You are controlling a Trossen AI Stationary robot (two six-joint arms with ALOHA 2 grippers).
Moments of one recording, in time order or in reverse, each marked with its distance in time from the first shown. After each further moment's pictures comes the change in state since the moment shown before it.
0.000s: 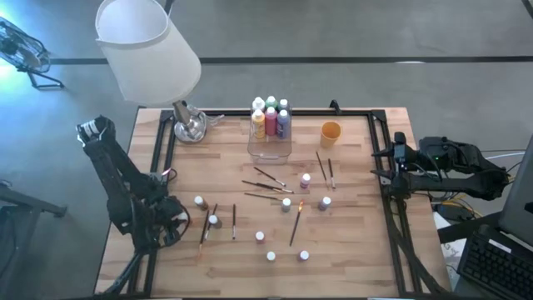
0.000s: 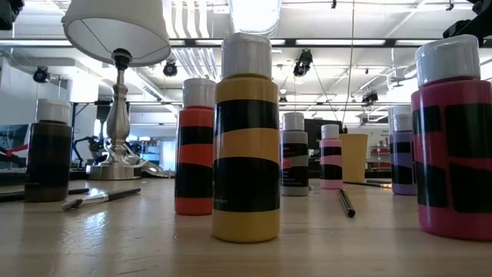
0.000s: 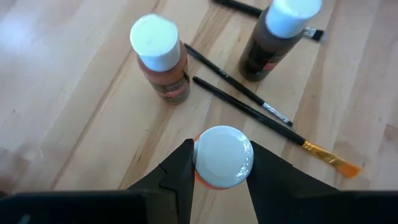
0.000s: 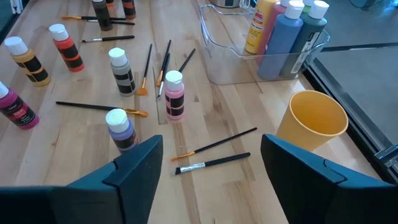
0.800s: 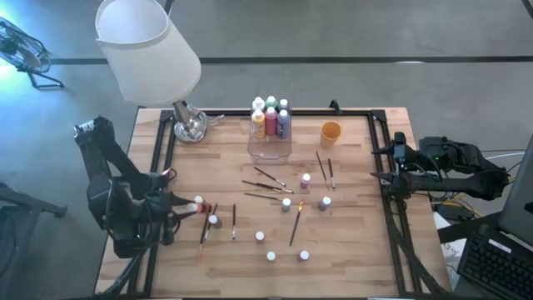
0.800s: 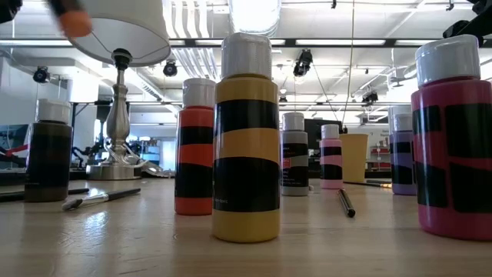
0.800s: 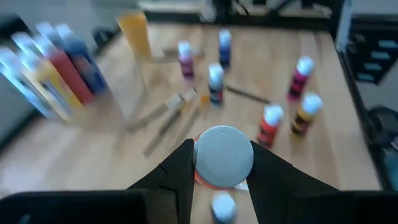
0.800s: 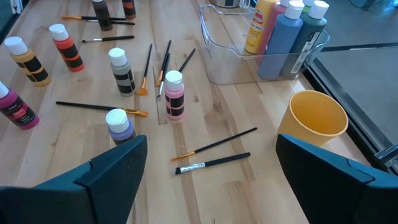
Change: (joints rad) left arm 0.044 -0.001 0.367 -0.050 -0.502 0.452; right arm 0.000 0.000 0.000 0.000 0.000 0.000
